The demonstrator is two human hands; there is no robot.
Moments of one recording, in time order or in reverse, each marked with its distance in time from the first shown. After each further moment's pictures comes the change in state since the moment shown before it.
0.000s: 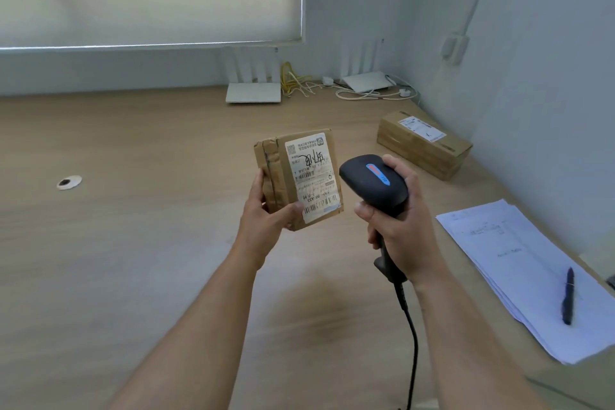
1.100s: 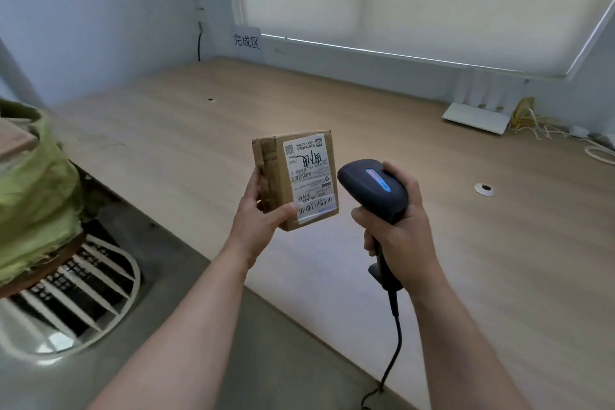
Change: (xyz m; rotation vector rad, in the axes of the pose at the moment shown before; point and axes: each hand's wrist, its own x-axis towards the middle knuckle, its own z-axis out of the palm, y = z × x) left_hand -0.222 0.024 -0.185 0.144 0.744 0.013; right_hand -0.105 -0.062 0.174 0.317 -0.734 -0.018
